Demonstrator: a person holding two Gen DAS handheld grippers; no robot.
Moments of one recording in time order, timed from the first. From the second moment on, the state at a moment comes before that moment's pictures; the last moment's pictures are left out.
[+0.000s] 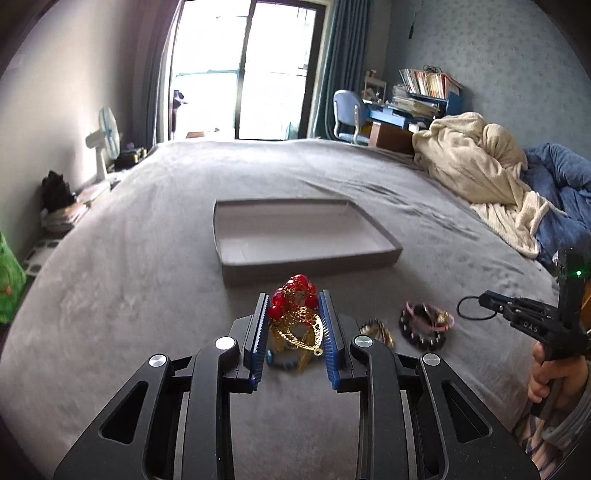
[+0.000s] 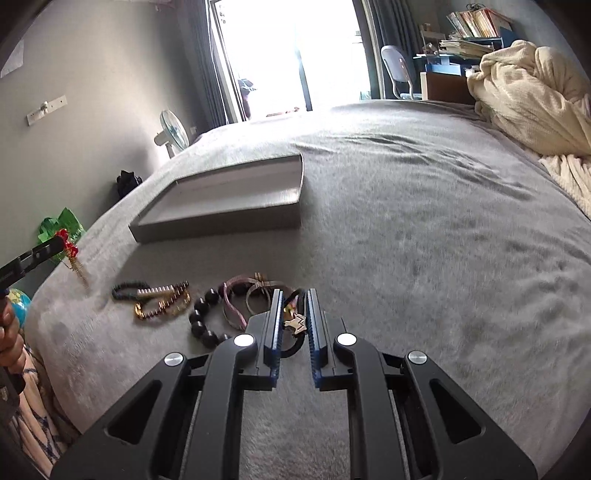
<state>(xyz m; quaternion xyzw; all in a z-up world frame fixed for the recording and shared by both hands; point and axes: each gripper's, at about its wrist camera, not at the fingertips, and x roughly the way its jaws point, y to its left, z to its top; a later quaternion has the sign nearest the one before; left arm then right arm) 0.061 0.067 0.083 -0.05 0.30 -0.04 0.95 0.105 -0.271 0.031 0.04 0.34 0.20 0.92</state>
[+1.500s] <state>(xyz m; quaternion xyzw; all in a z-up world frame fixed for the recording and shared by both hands) 0.258 0.092 0.007 -0.02 0.41 -0.01 0.91 0.321 -0.134 0.000 -0.06 0.43 0.23 0.87</state>
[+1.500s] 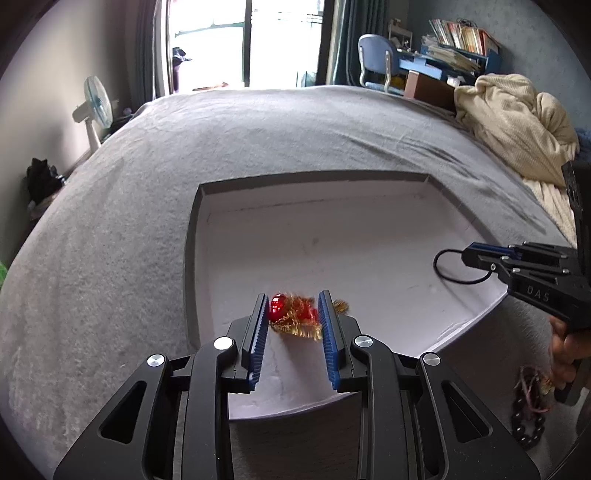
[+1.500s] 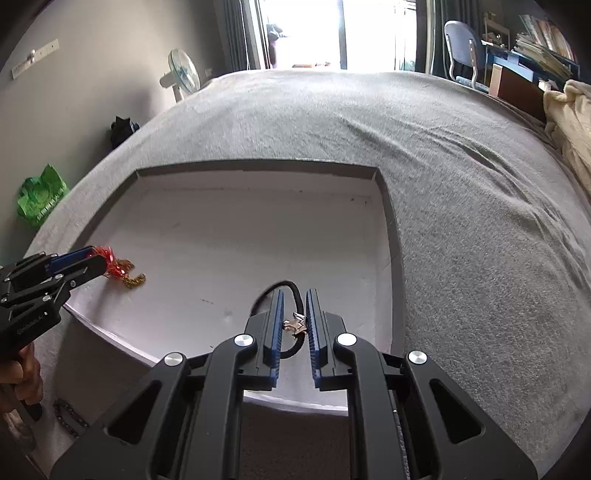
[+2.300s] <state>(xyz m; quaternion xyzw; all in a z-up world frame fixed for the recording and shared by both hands) 0.177 0.100 0.019 -0.06 0.37 0.00 0.93 0.245 -0.194 0.026 -0.02 0.36 0.22 0.91</state>
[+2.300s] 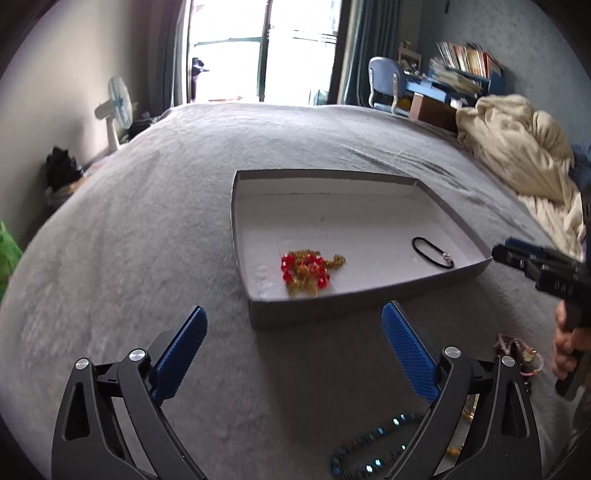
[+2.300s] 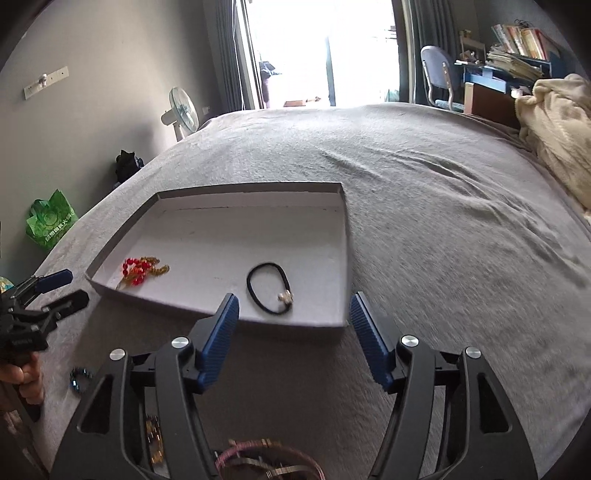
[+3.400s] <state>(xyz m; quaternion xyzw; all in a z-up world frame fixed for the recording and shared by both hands) 0.107 0.061 -0.014 -0.03 0.39 -0.08 0.92 0.136 -0.241 -0.008 0.03 0.36 0.24 0.90</state>
